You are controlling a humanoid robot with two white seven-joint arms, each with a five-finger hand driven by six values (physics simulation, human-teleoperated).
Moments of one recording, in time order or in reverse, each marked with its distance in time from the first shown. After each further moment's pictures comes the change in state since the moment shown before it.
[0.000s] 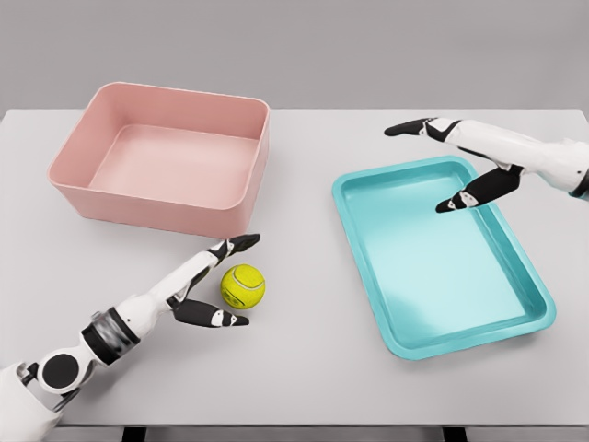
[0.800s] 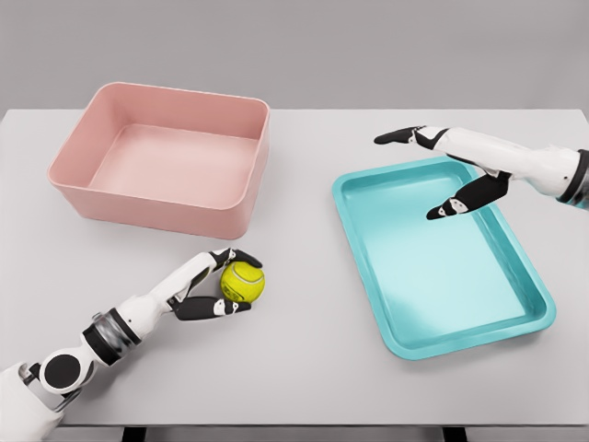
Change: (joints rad) left arm -0.003 -0.001 -0.007 0.011 0.004 0.002 0.006; right arm 0.002 0.018 0.020 -0.003 0.000 0.008 0.000
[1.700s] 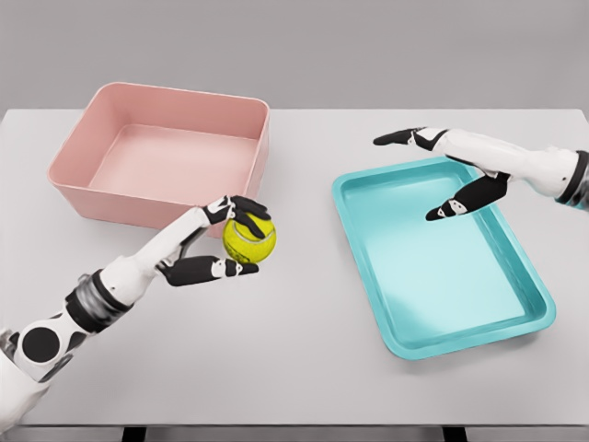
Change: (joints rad) left arm -0.089 0.044 0.044 -0.167 0.037 -0.116 0.001; right arm -0.002 0.001 0.003 0.003 0.000 0.002 0.000
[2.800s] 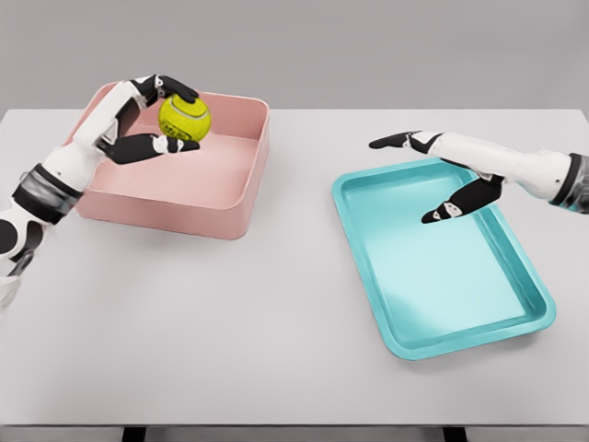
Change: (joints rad) left arm -0.307 0.001 0.057 0.301 0.140 0.086 -0.006; right arm 0.000 0.014 0.014 0.008 0.000 0.001 0.000
